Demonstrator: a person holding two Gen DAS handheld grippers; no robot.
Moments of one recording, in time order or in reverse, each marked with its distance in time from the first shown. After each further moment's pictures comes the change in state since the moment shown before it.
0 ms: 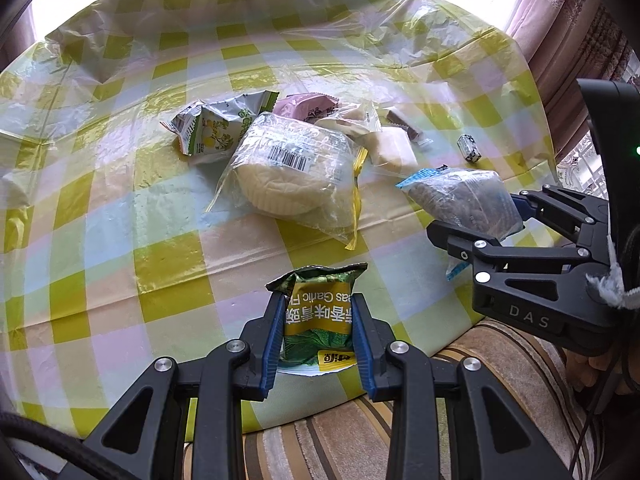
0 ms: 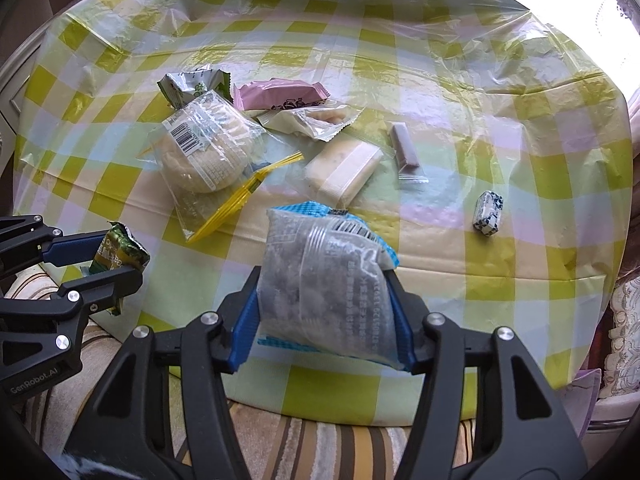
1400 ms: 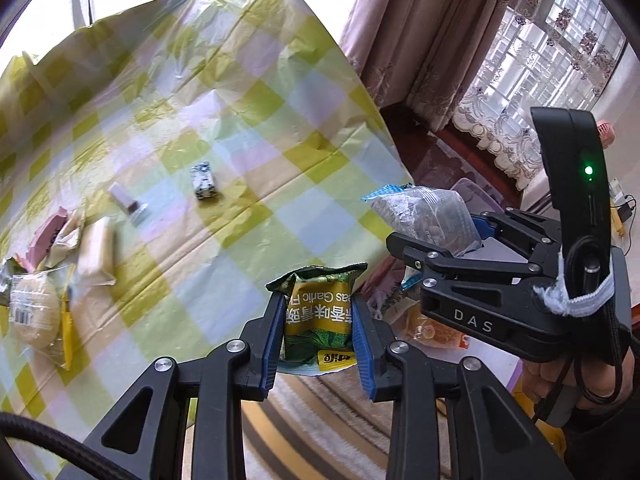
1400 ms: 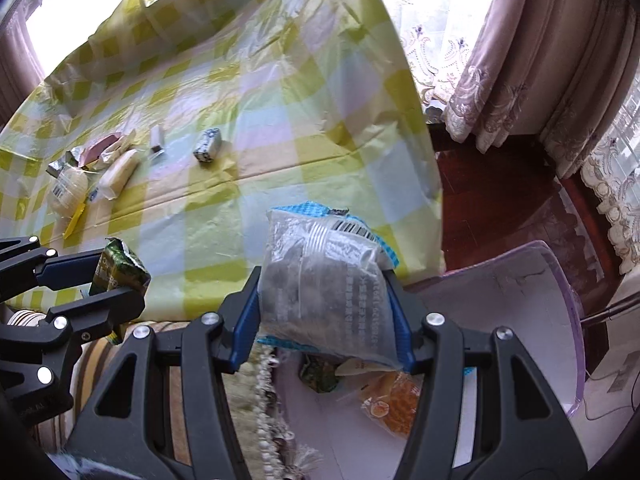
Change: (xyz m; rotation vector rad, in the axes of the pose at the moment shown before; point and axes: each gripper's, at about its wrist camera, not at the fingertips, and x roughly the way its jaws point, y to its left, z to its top) left arm 0.022 -0.239 0.033 0.347 0.027 -0.220; right arm -0.061 -0.198 -0.122 0.427 -0.045 -0.128
